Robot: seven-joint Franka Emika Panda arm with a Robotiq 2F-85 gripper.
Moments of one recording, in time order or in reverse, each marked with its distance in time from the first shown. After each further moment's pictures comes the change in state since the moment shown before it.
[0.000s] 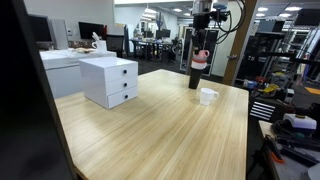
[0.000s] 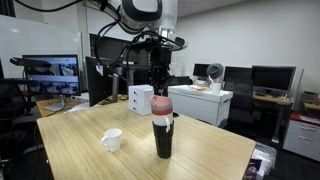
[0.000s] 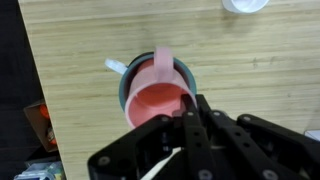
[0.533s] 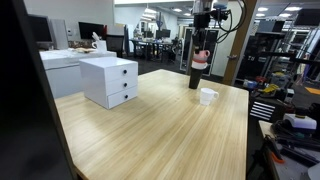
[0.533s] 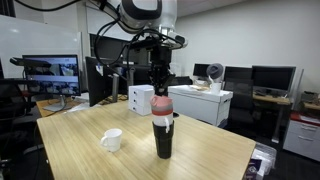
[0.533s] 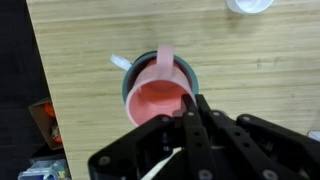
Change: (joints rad) arm 0.000 -0.006 0.000 0.000 -0.019 0.002 0.004
